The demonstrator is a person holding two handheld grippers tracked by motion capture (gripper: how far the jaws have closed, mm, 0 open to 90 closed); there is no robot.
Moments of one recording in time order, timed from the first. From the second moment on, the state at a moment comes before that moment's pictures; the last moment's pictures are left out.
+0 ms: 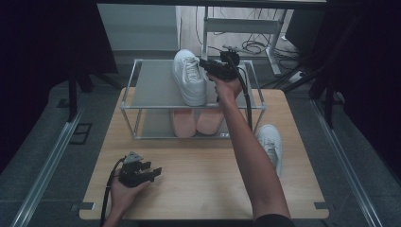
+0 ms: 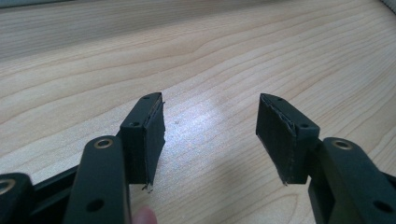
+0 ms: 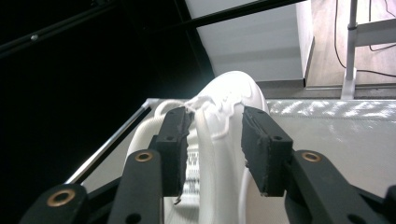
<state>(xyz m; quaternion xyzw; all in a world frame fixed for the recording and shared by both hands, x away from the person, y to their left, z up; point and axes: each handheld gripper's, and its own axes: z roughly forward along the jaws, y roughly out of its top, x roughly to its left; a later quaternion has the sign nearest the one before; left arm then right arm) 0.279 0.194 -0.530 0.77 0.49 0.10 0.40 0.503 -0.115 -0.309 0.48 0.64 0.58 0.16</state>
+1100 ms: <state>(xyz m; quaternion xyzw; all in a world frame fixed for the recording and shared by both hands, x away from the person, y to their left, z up) 0.275 0.189 -0.529 0.77 0.49 0.10 0.40 0.437 -0.154 -0.345 0.43 0.68 0.57 0.14</state>
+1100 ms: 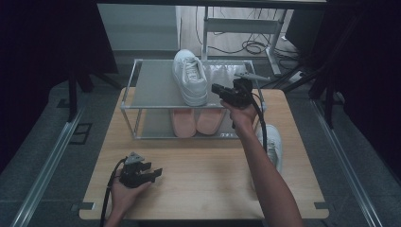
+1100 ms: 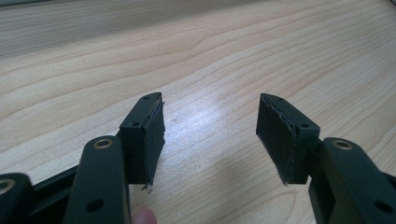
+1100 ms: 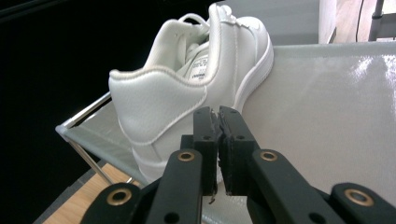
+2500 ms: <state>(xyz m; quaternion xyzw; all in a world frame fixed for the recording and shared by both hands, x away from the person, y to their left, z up) 0.274 0.189 -0.527 0.77 0.49 0.09 0.41 0.432 -0.120 -0.365 0.41 0.71 0.56 0.11</state>
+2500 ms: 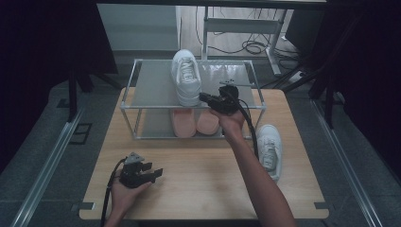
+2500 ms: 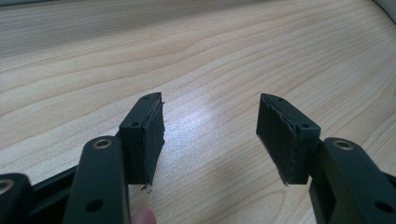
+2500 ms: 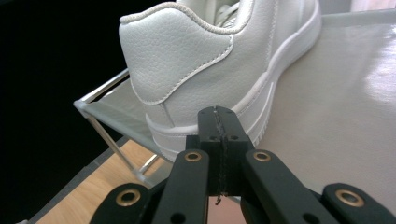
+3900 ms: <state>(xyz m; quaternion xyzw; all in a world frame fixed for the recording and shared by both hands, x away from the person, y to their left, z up) 0.273 0.191 -0.526 0.77 0.49 0.09 0.40 0.414 -0.108 -0.369 0.39 0.71 0.57 0.10</state>
